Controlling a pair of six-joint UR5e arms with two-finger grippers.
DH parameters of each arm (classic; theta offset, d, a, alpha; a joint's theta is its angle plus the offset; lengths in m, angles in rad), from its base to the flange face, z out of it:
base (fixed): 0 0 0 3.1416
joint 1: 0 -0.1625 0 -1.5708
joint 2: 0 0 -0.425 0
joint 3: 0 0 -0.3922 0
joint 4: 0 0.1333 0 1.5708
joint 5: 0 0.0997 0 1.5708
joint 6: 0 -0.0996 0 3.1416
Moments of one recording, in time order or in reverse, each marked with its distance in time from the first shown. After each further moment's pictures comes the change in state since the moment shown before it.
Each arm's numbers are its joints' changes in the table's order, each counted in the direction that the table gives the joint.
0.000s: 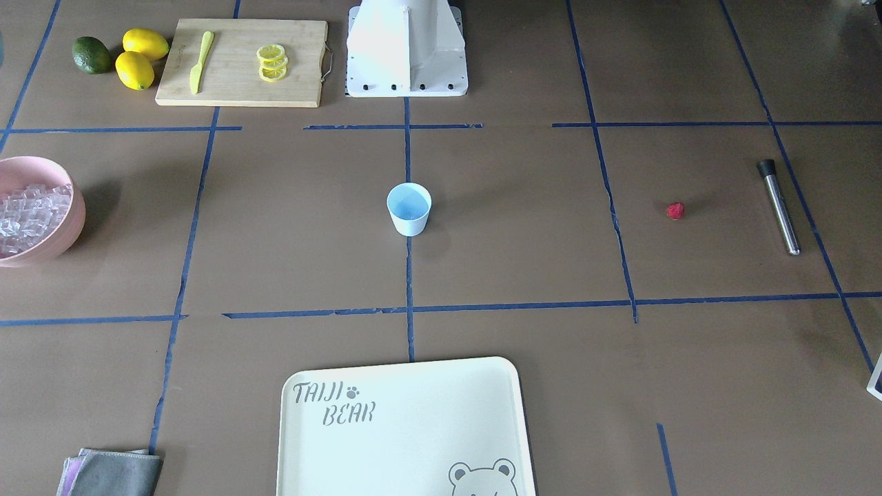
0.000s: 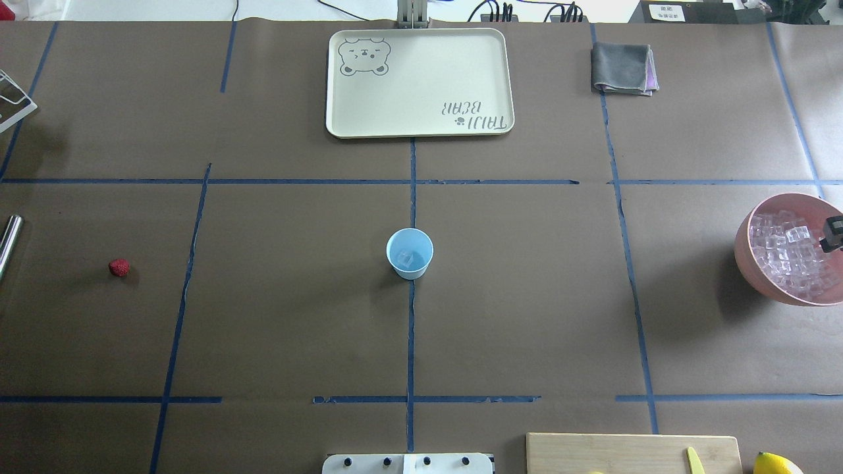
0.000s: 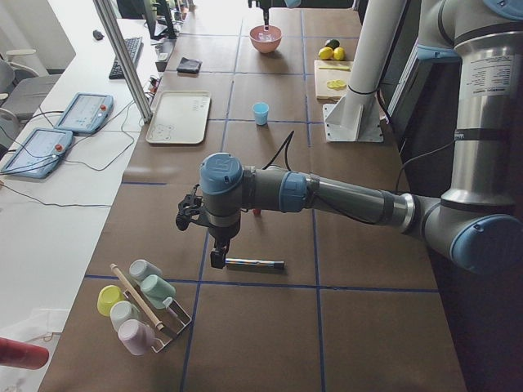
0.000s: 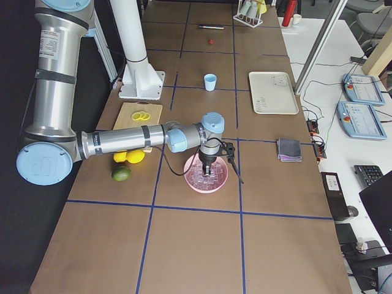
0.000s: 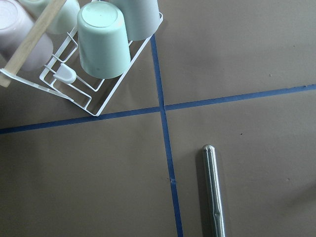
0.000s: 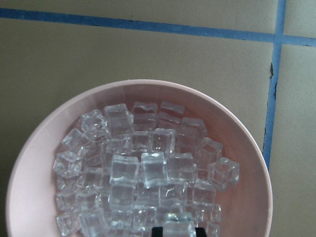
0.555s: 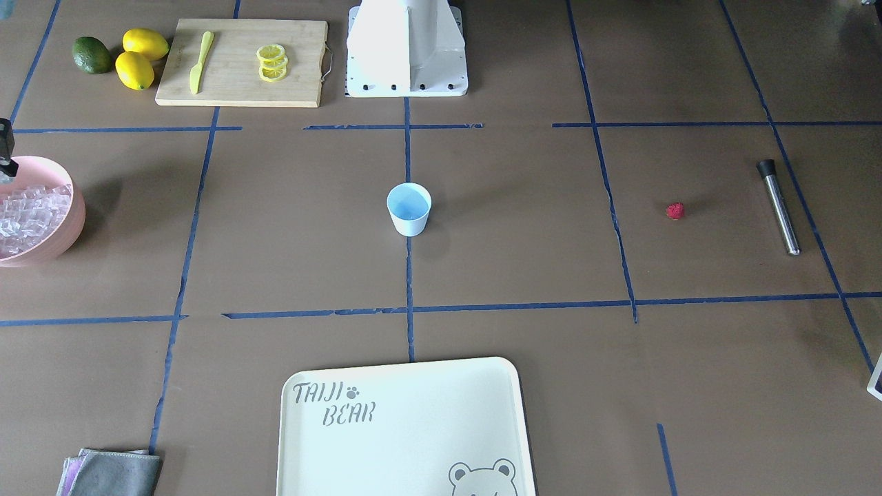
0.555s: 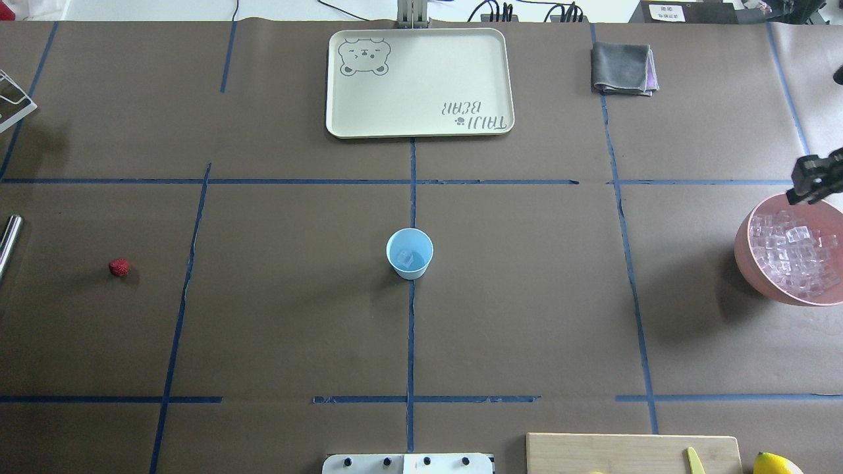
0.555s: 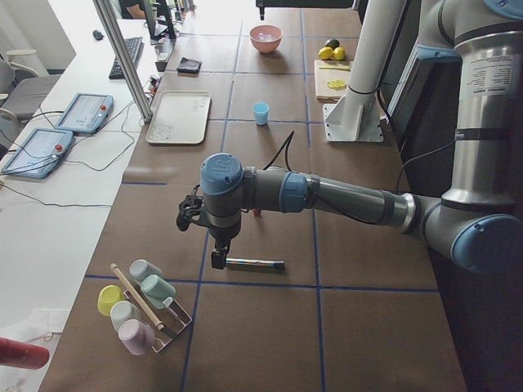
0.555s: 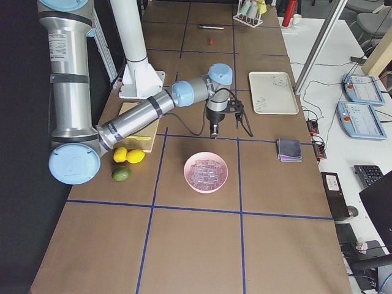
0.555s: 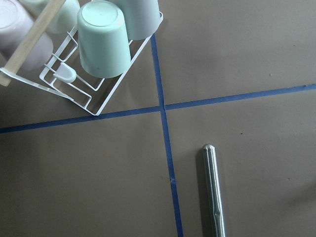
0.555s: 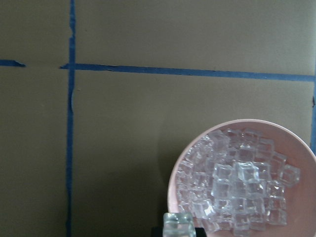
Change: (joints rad) left arm 0.000 0.004 0.000 -0.001 0.001 -0.001; right arm 0.015 0.294 0.203 -0.424 0.073 -0.080
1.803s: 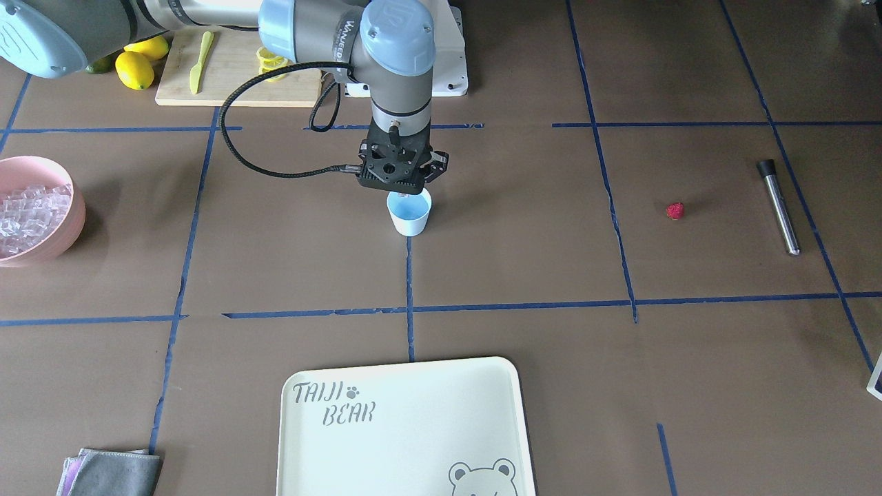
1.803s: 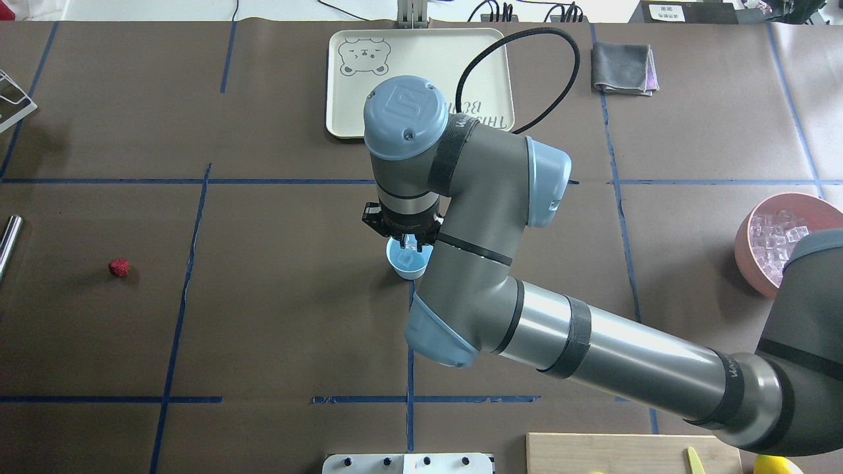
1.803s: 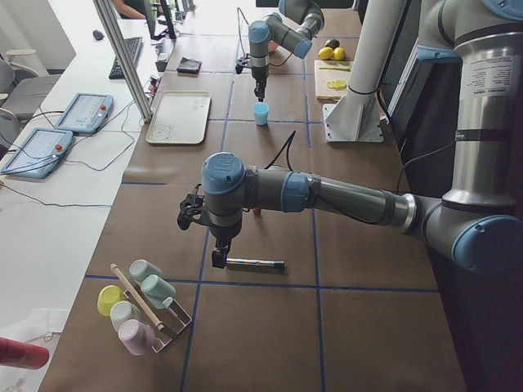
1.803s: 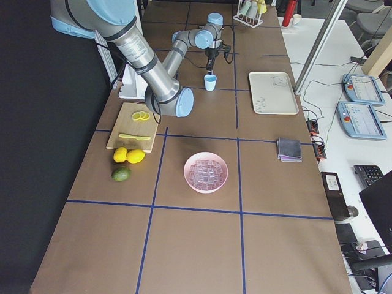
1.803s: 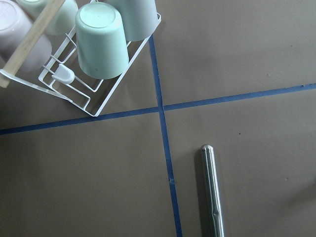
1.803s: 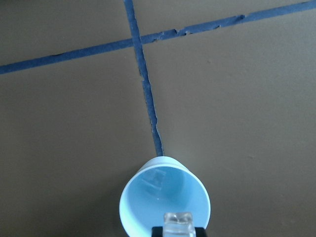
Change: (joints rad) left arm 0.000 0.004 -0.011 0.001 0.000 0.000; right arm 0.648 0.798 -0.541 0.079 -0.338 -0.897
